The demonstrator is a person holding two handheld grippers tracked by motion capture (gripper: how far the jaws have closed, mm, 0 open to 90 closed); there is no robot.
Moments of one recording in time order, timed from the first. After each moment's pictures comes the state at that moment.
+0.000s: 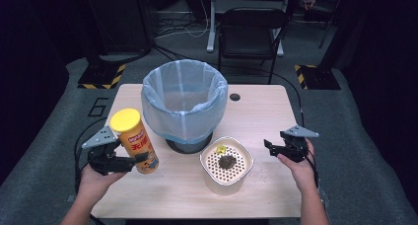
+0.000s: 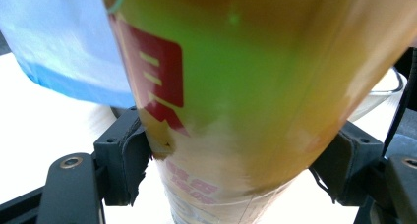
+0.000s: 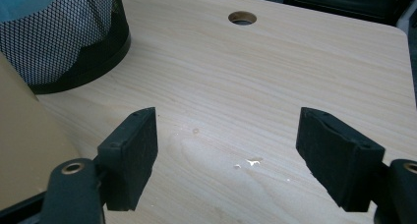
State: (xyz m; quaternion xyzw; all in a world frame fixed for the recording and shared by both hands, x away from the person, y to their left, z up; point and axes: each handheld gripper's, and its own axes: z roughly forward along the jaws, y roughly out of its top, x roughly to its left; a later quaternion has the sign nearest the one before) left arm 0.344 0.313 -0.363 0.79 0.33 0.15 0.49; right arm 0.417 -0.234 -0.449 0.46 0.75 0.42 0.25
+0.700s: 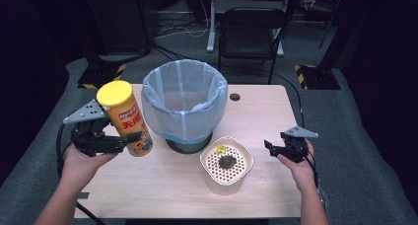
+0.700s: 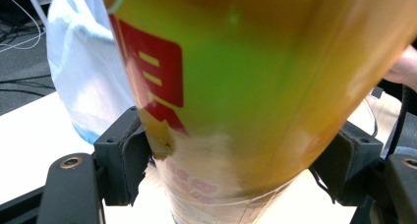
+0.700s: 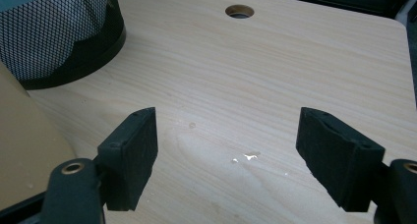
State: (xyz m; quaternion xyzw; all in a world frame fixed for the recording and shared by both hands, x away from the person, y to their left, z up) left arm 0.347 0.309 -0.276 0.79 0.33 0.18 0.48; right arm 0.418 -0.235 -0.454 0.46 0.75 0.41 0.25
